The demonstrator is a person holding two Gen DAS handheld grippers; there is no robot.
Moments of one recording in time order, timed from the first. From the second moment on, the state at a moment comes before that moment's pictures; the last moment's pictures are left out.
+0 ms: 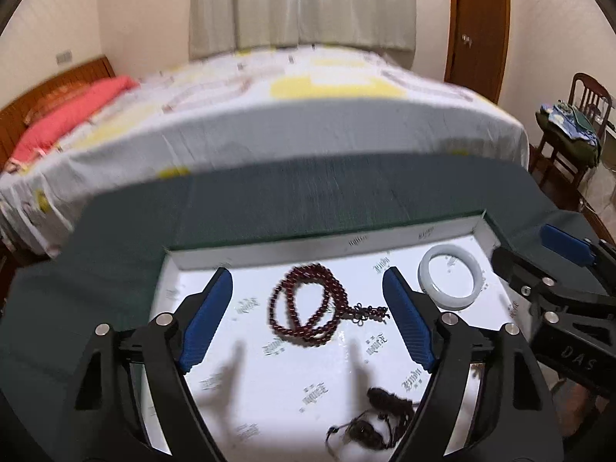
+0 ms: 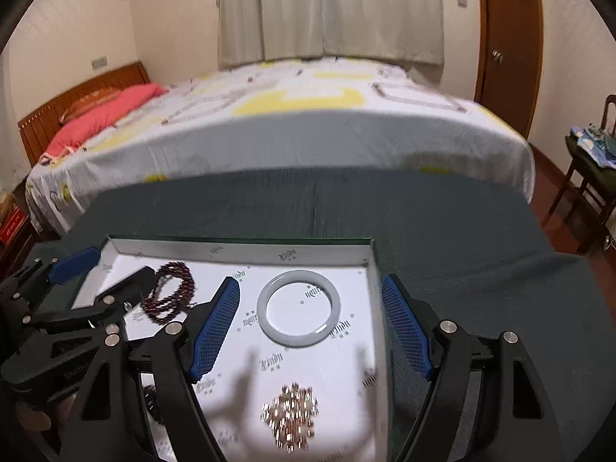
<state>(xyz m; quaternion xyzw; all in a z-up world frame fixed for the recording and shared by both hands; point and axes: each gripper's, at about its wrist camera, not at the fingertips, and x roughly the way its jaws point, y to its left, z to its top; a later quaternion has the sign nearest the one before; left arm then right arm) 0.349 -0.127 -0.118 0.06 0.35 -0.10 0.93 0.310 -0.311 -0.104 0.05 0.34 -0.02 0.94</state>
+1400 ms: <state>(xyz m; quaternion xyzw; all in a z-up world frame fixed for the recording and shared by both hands) 0.151 -0.014 -0.151 0.03 0.37 -0.01 0.93 0.188 -0.222 -0.173 0.00 0.42 0.03 0.91</state>
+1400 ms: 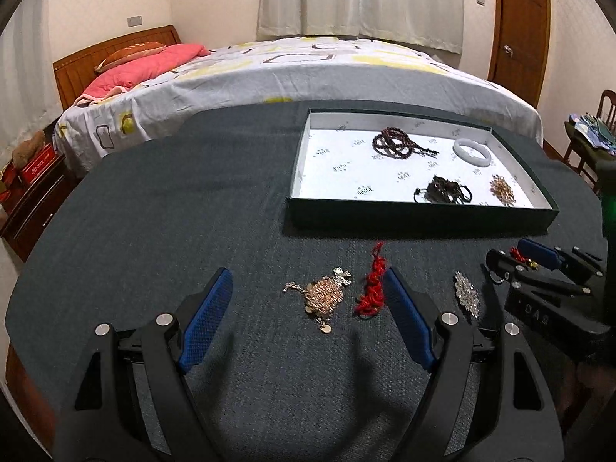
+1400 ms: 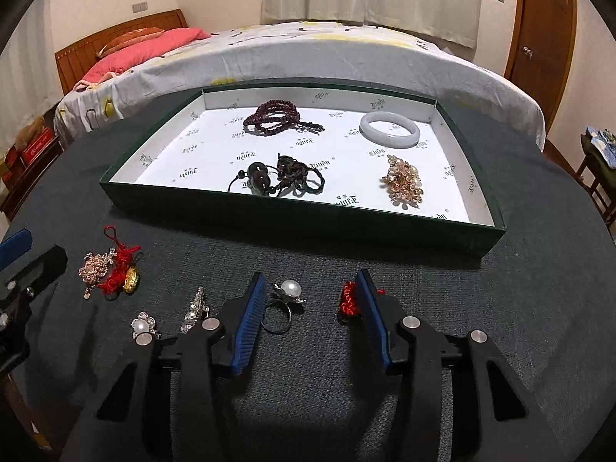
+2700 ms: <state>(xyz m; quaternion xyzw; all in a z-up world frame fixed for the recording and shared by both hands) 0.149 -0.035 -0.169 0.03 0.40 -0.04 0.91 0.169 -0.232 -0.172 0.00 0.42 0.04 0.91</state>
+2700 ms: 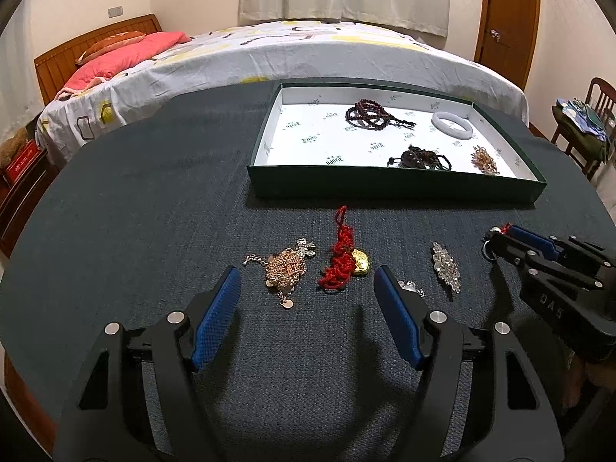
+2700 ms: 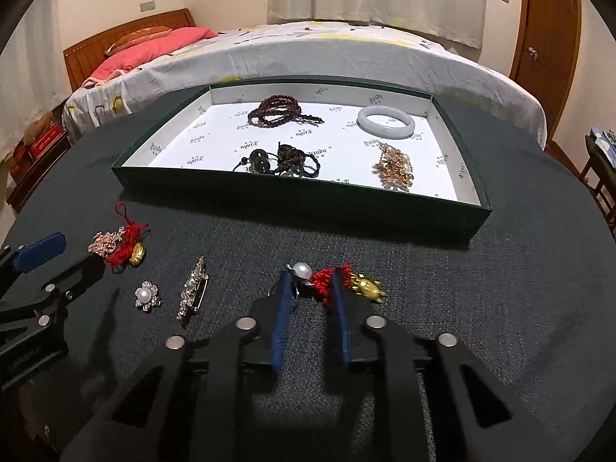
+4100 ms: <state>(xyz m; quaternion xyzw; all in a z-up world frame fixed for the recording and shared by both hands) 0.148 -0.036 -0.175 0.03 0.41 -0.04 0.91 0.166 -0.257 -0.168 0.01 0.41 0.03 0.91</state>
